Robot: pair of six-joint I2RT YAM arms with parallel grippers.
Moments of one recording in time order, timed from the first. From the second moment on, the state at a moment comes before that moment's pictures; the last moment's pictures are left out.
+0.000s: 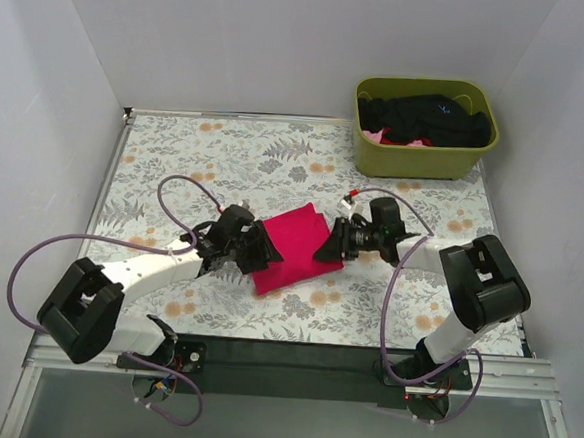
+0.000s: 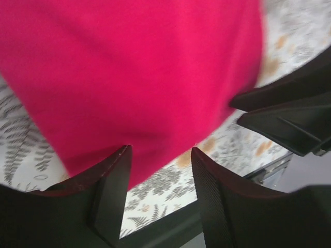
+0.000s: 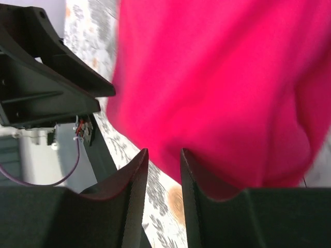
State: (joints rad) left arm -0.65 1.29 0.67 -0.18 0.10 -1.04; right arm 0.44 1.63 0.70 0.27 -0.85 0.53
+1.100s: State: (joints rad) left arm -0.42 1.39 0.71 -0.26 -0.08 -0.84; right arm 0.29 1.79 1.00 0.11 -0.85 0.29
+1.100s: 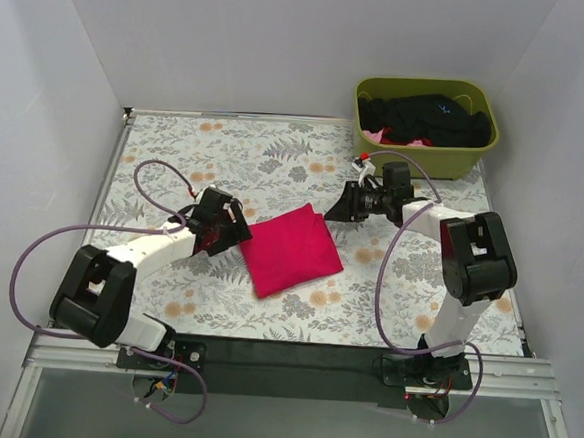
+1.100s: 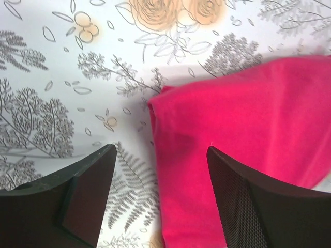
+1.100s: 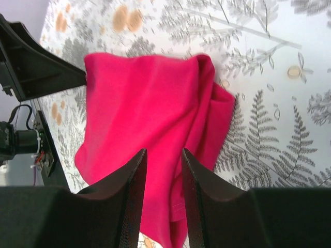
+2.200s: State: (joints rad) left arm -0.39 1.56 0.81 -0.20 -0.07 -0.74; right arm 0.29 1.80 1.01 -0.06 -0.80 0.16
